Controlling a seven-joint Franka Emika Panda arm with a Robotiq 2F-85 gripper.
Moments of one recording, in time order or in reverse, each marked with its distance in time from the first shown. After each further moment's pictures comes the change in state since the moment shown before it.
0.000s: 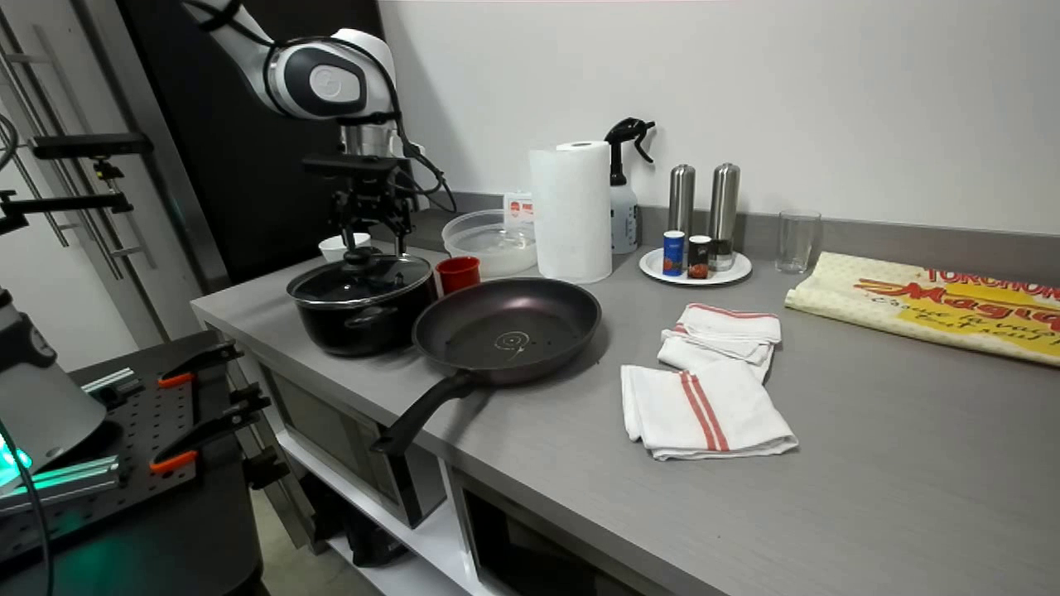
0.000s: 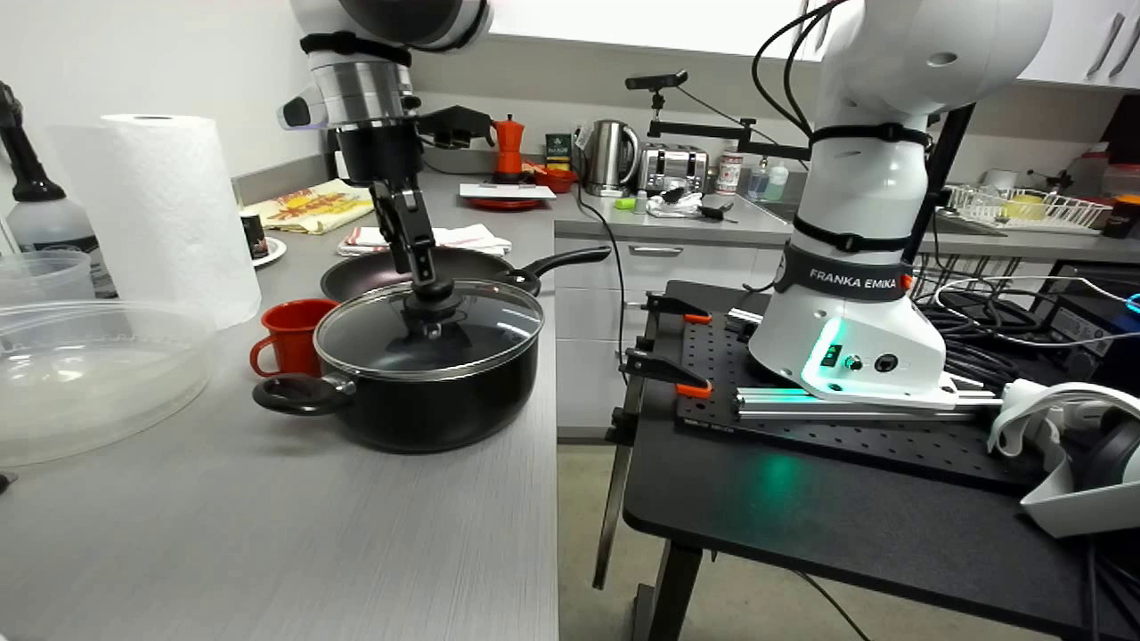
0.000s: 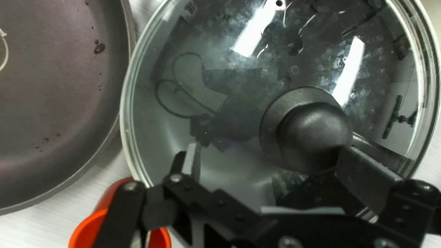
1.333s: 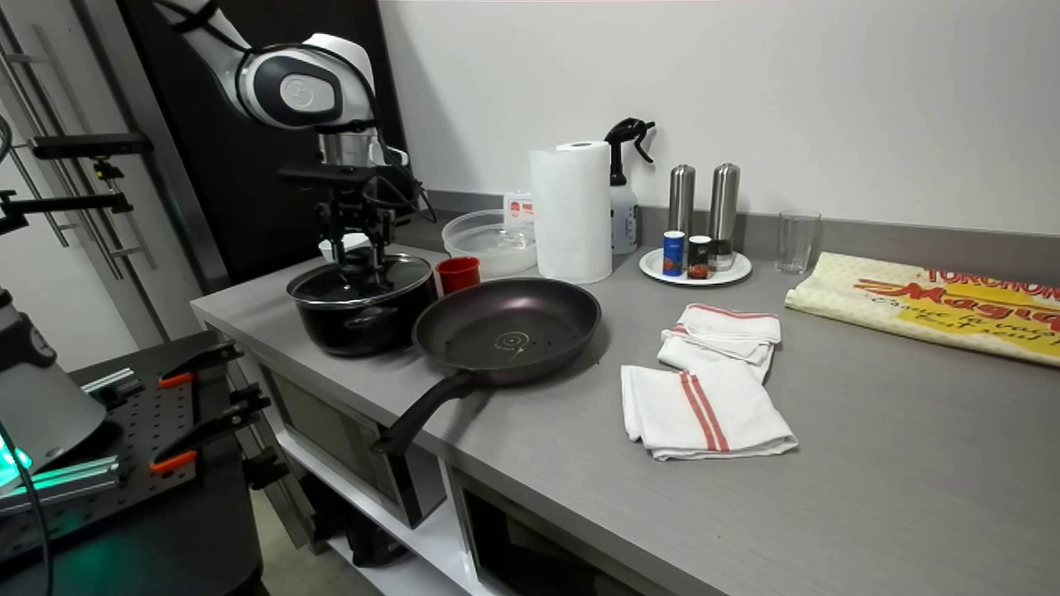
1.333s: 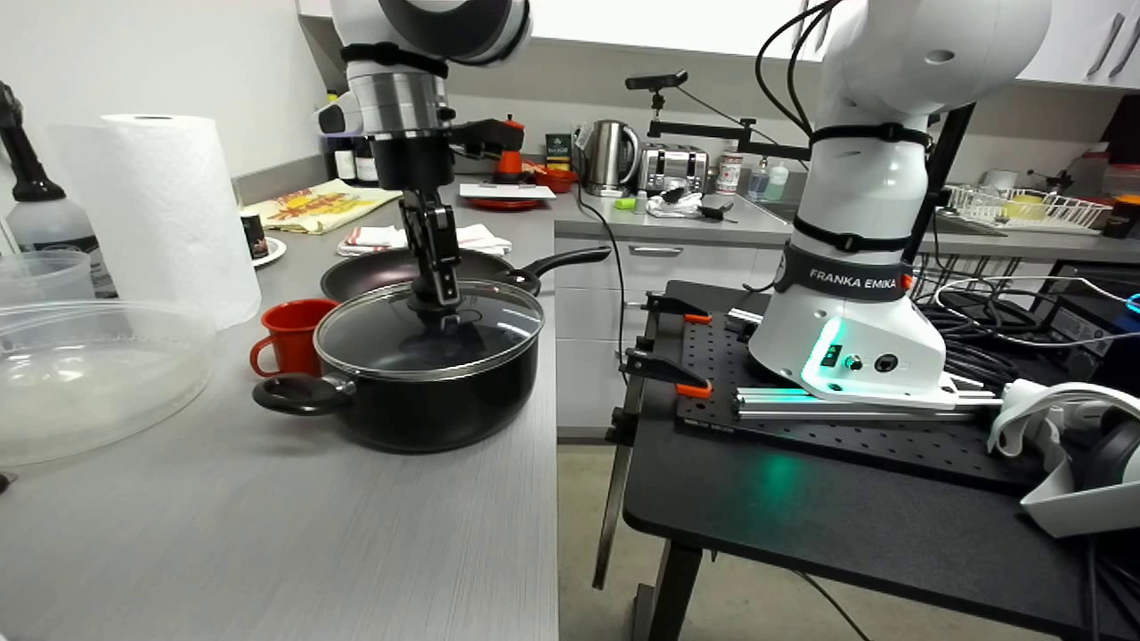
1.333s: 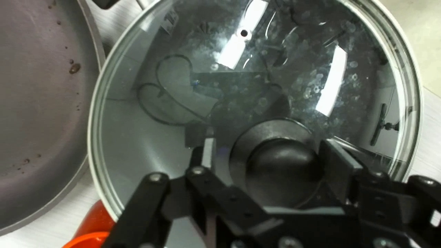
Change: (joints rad) arm -0.008 -0.067 0.017 -0.132 0.045 0.099 0.001
